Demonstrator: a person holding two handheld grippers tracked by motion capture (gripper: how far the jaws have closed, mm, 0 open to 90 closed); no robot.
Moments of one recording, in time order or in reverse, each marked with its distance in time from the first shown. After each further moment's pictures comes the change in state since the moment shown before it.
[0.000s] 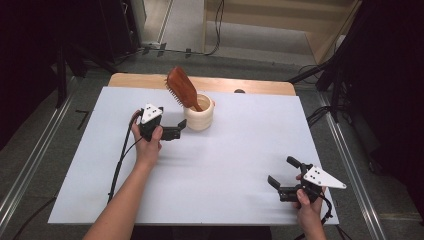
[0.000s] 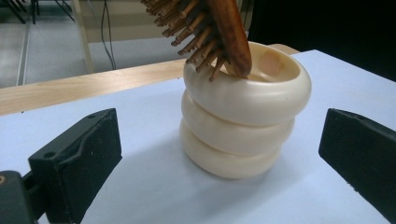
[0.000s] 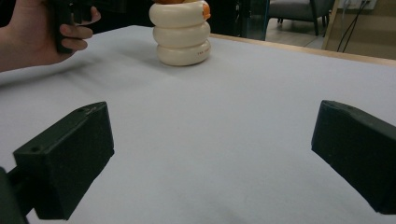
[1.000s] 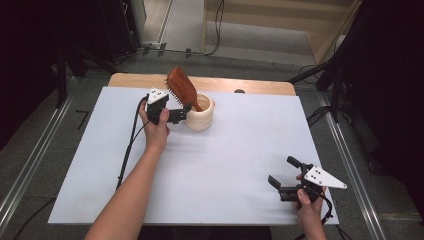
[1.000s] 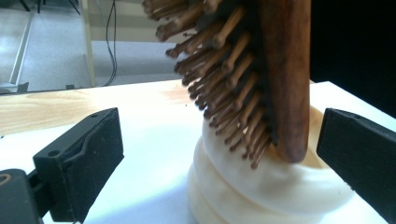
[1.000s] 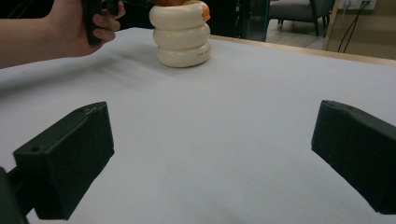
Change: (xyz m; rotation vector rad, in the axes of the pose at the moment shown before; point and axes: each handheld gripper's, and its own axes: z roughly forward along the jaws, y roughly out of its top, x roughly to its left) left arm 0.015 0.026 0.043 -0.019 0.019 -0.104; right arm -0.001 0.000 -0.001 -0.006 0.003 0.003
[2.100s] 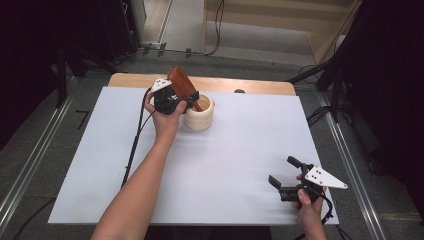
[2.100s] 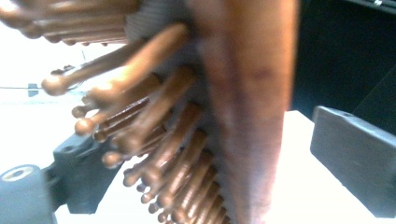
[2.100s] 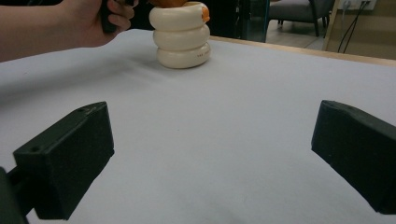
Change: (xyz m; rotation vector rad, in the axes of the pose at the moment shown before) left arm -0.008 0.026 0.023 -0.040 -0.095 -0.107; right arm 0.000 0.000 -0.001 -0.003 0.002 0.010
